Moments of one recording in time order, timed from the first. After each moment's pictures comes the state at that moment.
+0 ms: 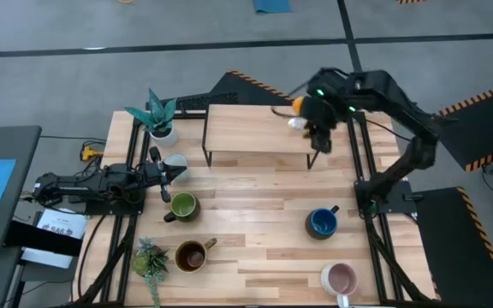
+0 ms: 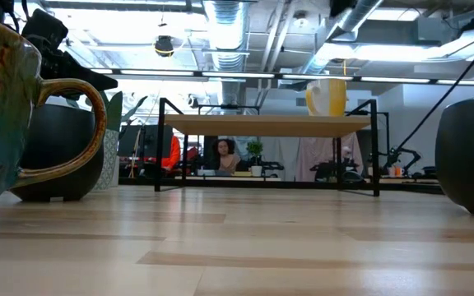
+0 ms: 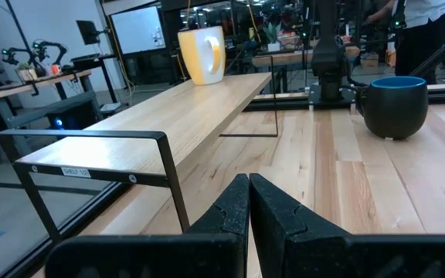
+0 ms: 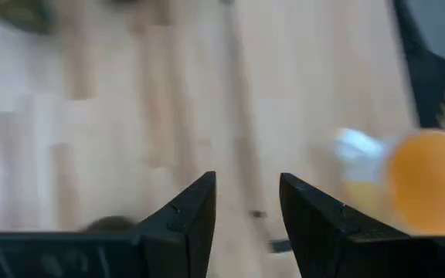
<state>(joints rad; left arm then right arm) -0.01 0.02 0.01 0.07 -0.38 0.15 -0.33 1.54 2.05 -1.57 -0.09 -0.14</state>
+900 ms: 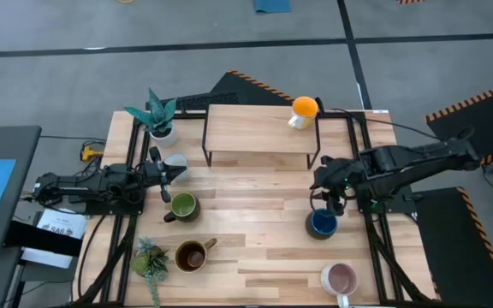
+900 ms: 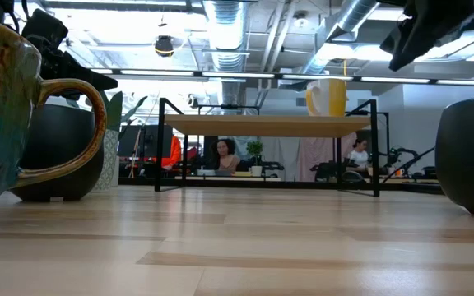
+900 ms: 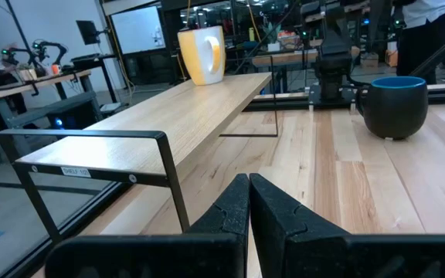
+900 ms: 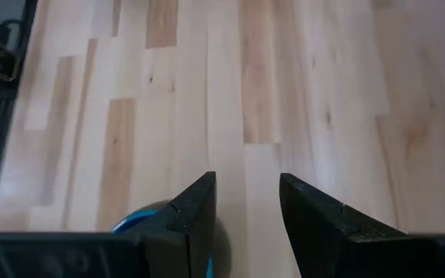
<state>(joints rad) -0.01 0.02 0.01 0.07 -0.38 0.15 0.16 0.95 0.88 -0.79 0.04 0.22</state>
